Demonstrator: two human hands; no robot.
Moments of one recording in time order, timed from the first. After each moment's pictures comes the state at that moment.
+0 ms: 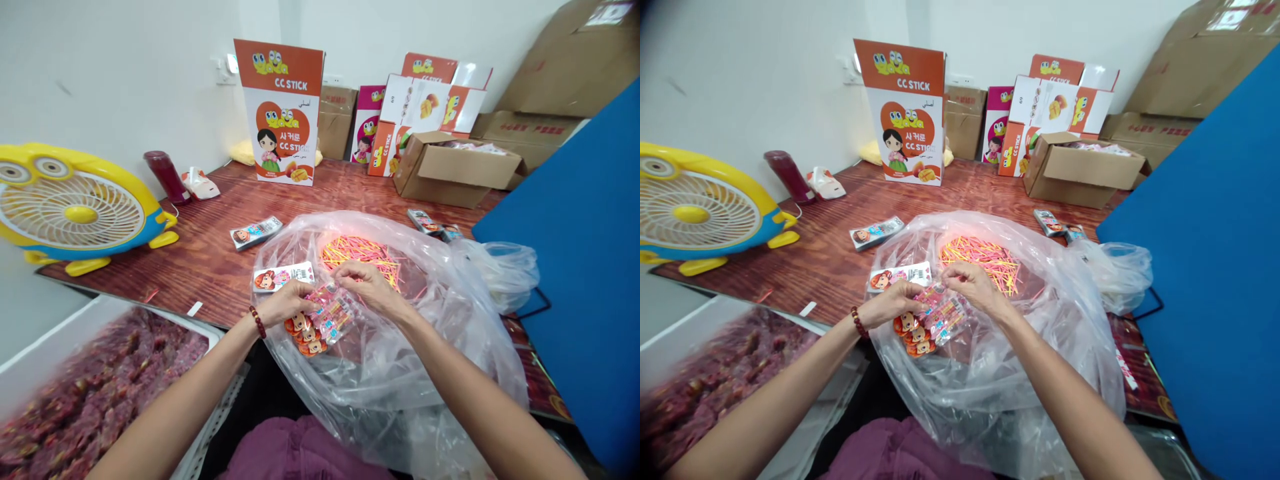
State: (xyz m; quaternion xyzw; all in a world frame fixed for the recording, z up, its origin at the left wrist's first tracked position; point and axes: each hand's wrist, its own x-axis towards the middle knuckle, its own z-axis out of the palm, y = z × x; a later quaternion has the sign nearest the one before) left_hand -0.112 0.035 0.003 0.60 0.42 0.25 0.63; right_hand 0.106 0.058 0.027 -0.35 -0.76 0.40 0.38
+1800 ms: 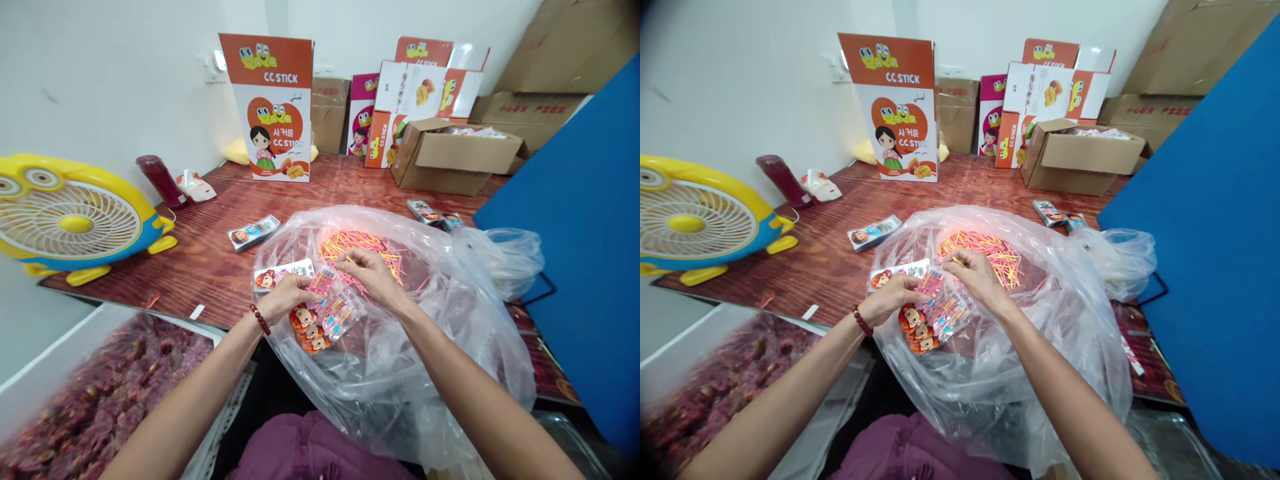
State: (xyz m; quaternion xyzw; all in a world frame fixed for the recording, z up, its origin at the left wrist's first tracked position) left_hand -0.107 0.036 0.011 0.52 0.45 0.30 0.66; right_hand 0.099 0.057 0.031 -0.42 -0.67 0.42 0.45
